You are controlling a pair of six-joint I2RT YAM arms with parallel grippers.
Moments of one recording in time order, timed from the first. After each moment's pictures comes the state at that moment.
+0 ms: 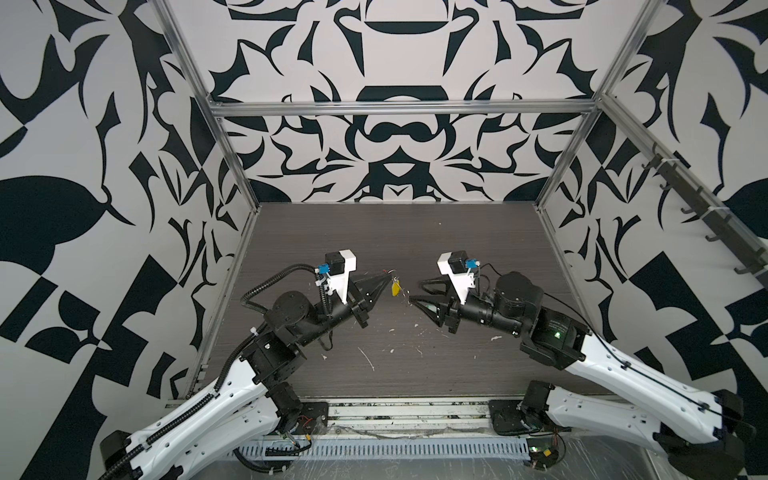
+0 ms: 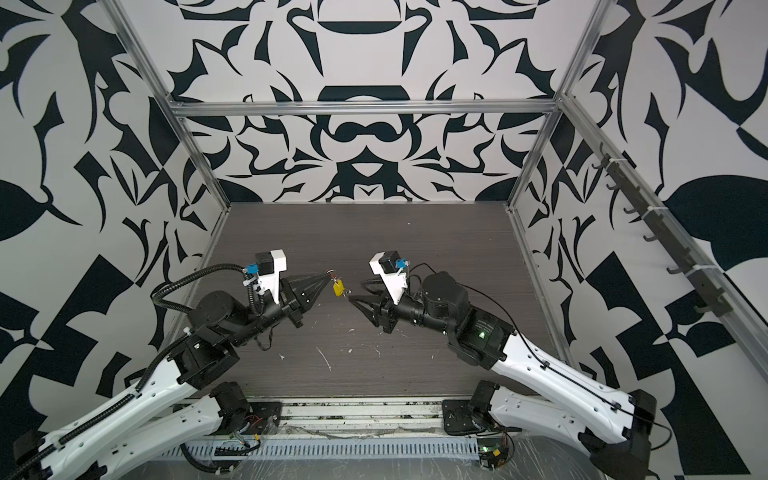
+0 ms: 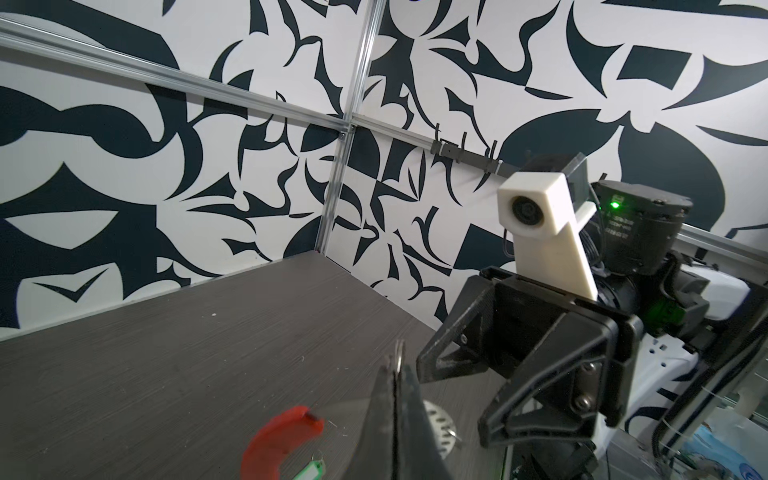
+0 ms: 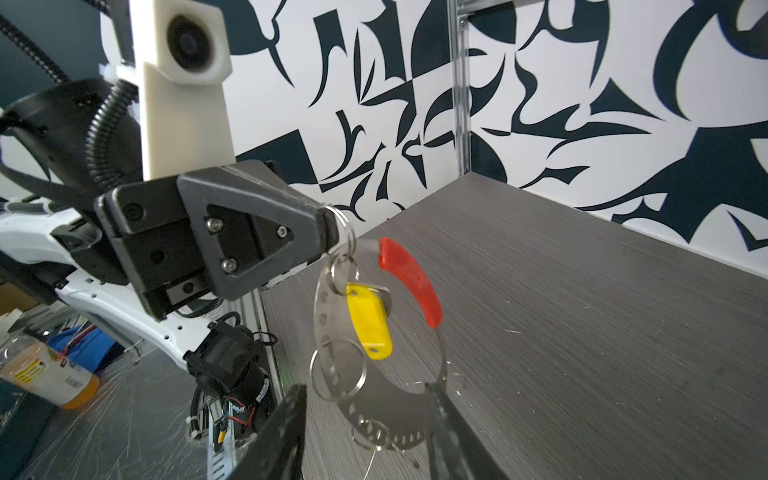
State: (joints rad) left arm -0.88 0.72 0.68 0.20 0.15 -0.32; right arm 0.94 0.88 0.88 -0.15 -0.19 0.26
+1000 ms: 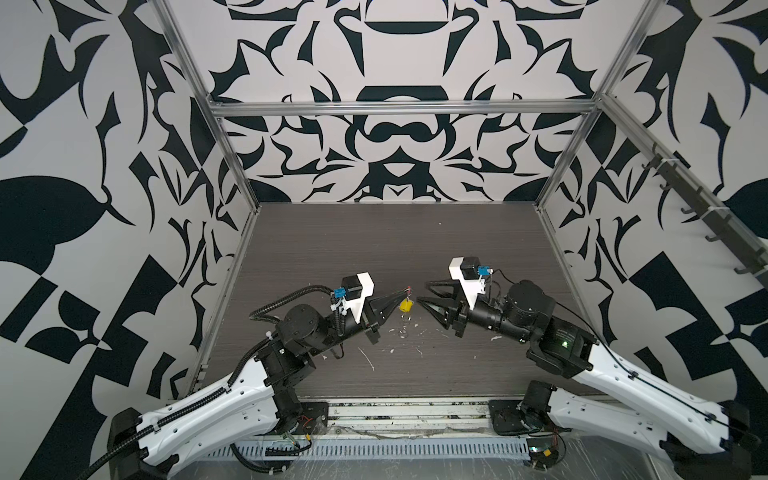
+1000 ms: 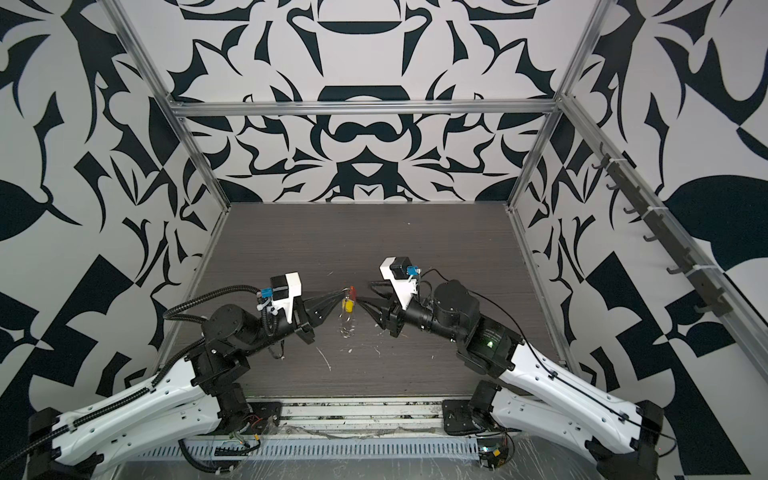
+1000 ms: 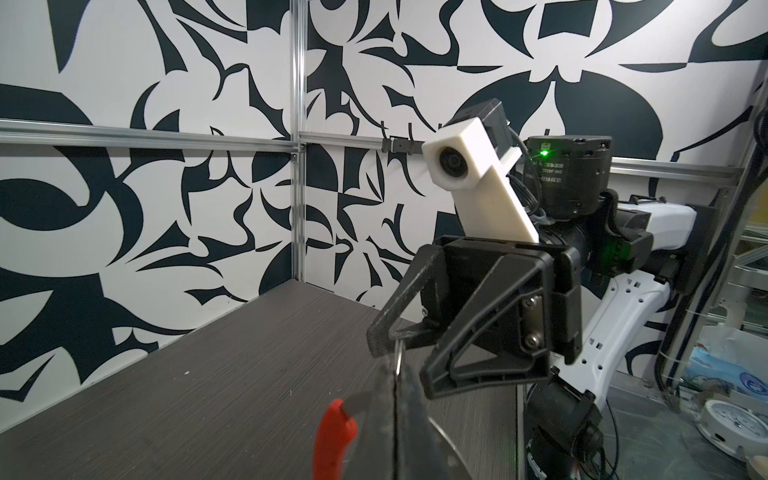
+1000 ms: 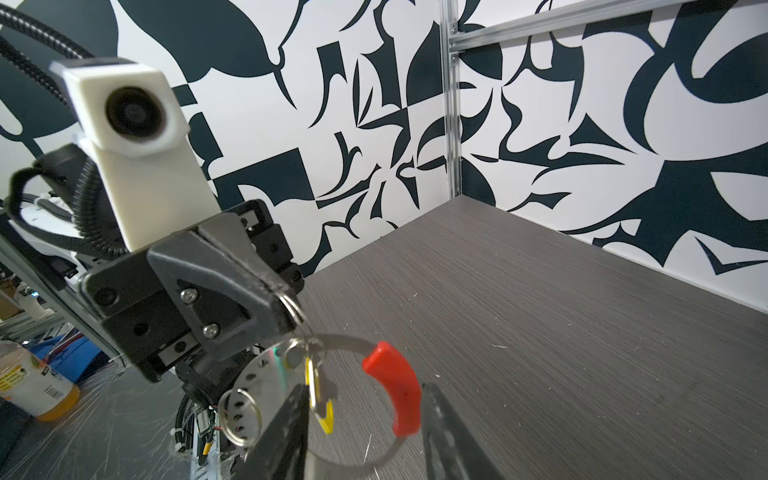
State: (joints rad) left arm -1.01 0.74 0.58 0.39 0.18 -0.13; right arm 0.94 0.82 0.83 -0.10 -0.21 0.21
